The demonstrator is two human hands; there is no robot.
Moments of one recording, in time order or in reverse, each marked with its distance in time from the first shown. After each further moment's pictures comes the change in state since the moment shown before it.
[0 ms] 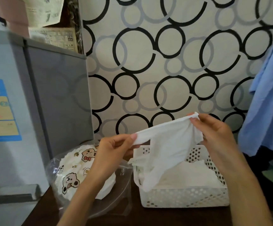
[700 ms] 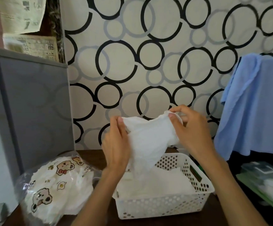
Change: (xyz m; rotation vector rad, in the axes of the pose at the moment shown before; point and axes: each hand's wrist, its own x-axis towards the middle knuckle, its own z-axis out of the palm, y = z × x) left_hand 0.051 0.002 0.081 0.375 0.473 0.290; right_hand 0.025 -0.030 -0.013 -0.688 0.138 -0.493
